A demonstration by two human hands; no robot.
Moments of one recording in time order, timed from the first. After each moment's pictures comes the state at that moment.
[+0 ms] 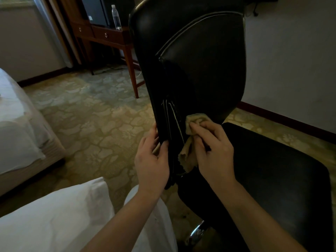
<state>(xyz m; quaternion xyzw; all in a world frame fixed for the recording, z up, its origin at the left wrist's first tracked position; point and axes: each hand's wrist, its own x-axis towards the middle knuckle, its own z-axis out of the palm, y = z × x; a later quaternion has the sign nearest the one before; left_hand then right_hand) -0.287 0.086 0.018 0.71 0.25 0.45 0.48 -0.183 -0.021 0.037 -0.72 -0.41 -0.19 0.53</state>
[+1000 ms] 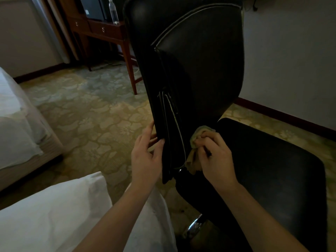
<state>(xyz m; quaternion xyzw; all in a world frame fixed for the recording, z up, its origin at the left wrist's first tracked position) -0.294 0.099 -0.001 0.75 0.24 0.41 0.46 -0.173 -0.044 -0.002 -0.75 -0.44 -0.12 0.48</state>
